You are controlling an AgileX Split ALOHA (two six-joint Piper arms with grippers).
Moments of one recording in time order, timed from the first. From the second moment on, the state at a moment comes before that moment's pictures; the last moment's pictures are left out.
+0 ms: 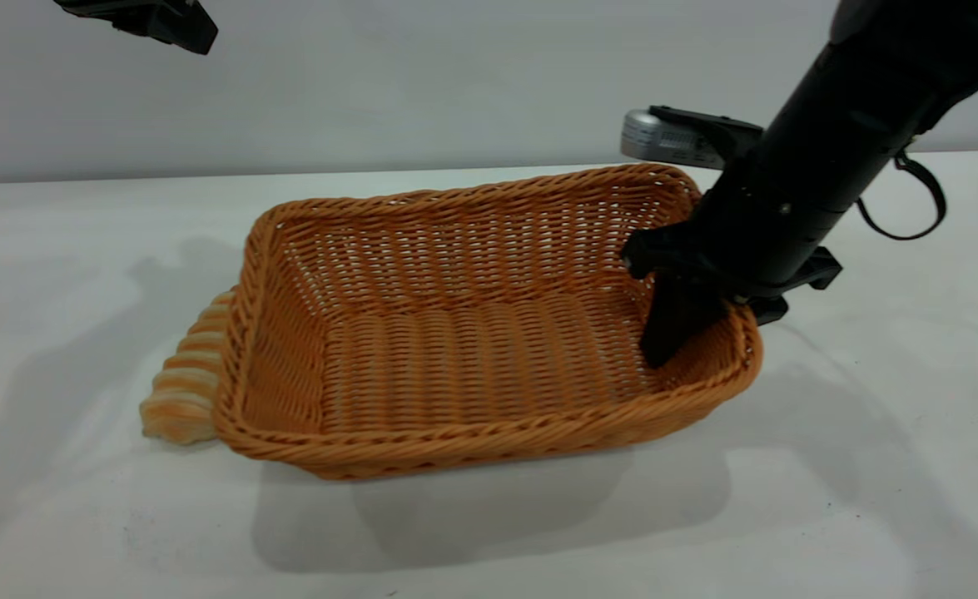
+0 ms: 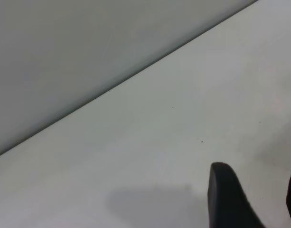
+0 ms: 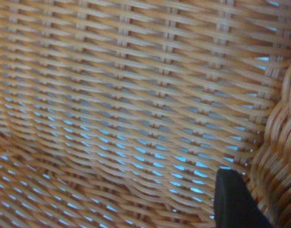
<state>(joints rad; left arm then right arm) -0.04 2.01 -1.48 -0.64 0.33 0.98 0.32 2.16 -1.24 0.68 0.55 -0.50</state>
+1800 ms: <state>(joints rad) -0.04 2.01 -1.48 -0.64 0.35 0.98 0.30 2.23 -1.33 0.65 0.55 -0.48</state>
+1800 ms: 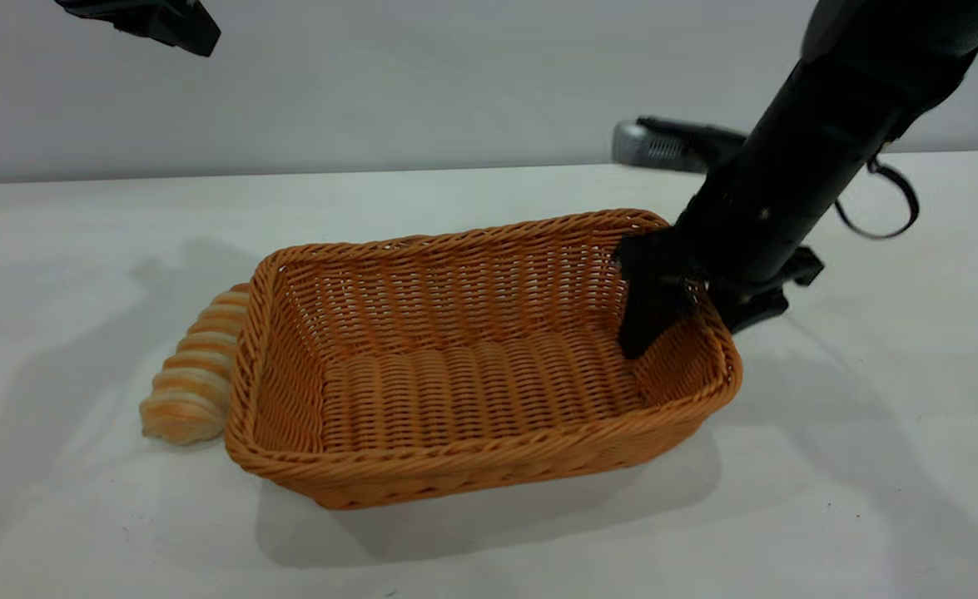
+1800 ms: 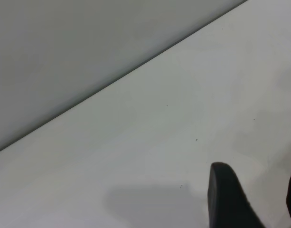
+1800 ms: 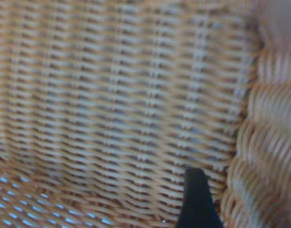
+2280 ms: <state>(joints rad) -0.04 2.01 -1.48 -0.64 0.37 0.98 0.24 2.07 -1.33 0.59 0.54 -0.48</state>
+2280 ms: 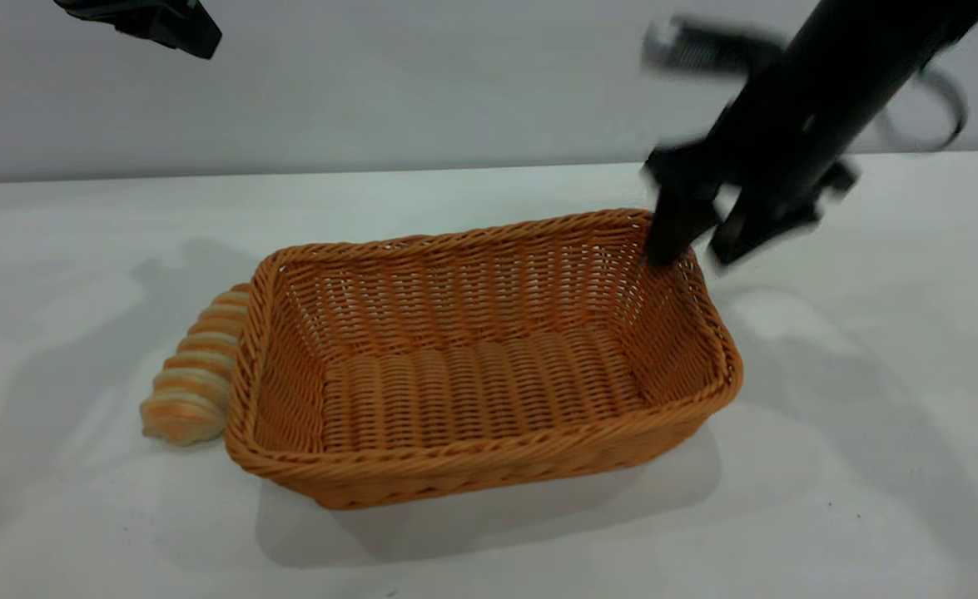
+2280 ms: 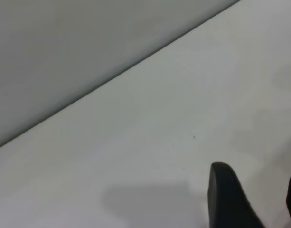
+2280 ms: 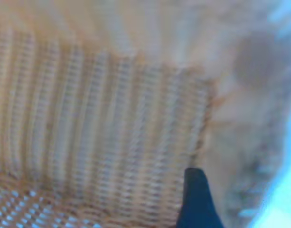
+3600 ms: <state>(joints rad) -0.01 2.16 -1.48 -0.54 0.53 0.77 0.16 0.34 -0.53 0.17 0.95 -0.14</state>
